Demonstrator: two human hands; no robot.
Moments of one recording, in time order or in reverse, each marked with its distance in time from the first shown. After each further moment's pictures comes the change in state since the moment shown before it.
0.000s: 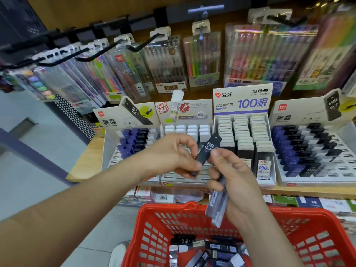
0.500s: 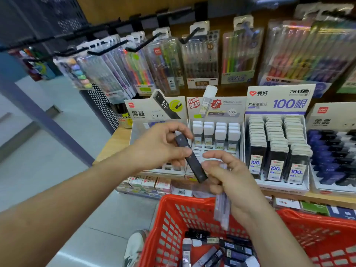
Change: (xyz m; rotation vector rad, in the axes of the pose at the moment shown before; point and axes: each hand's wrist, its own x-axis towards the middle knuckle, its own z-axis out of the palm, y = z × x) left_hand -0.050 -0.017 -0.052 0.125 0.291 0.108; right_hand -0.001 0.026 0.038 -0.363 -0.139 0.089
